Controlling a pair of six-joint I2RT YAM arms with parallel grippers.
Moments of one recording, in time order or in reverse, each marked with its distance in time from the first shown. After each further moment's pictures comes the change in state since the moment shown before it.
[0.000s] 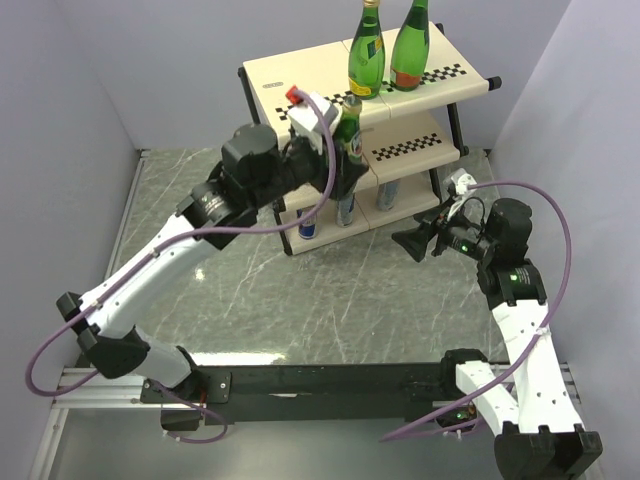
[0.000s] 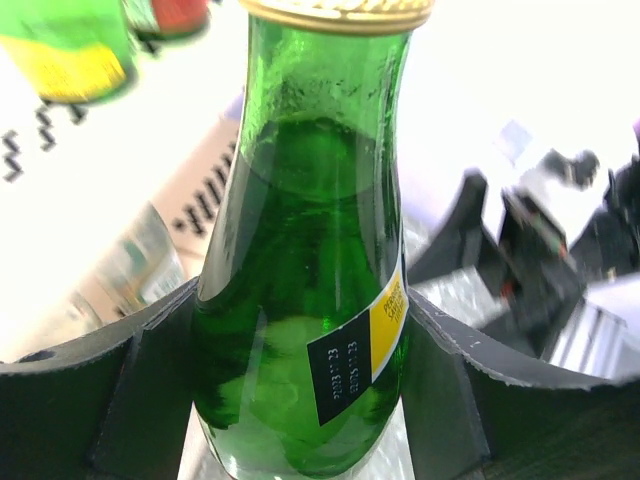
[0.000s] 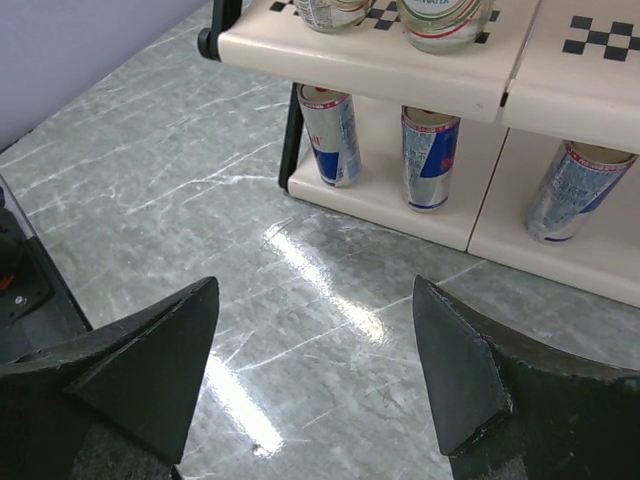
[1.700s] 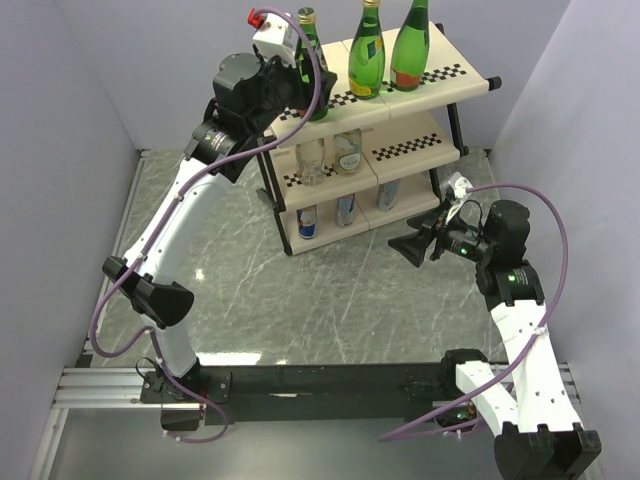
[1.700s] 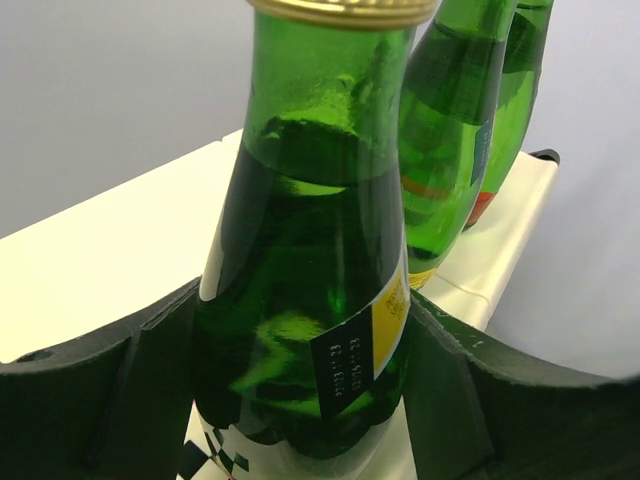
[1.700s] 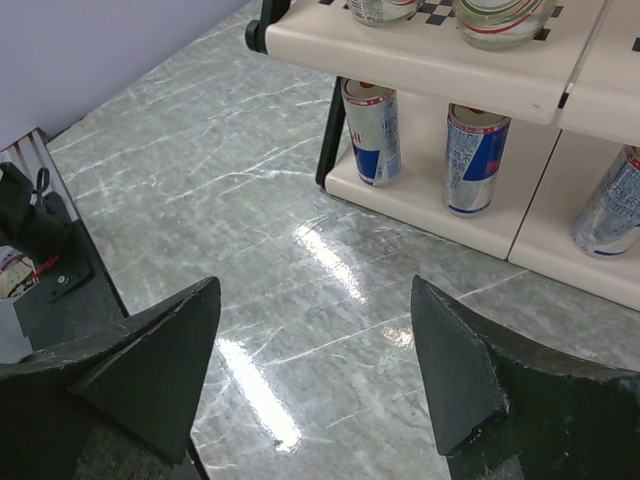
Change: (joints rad) left arm 0.285 0.367 0.503 -0.009 -0.066 -0.069; right arm -0.002 -0.001 -0.027 0.023 -0.097 0.019
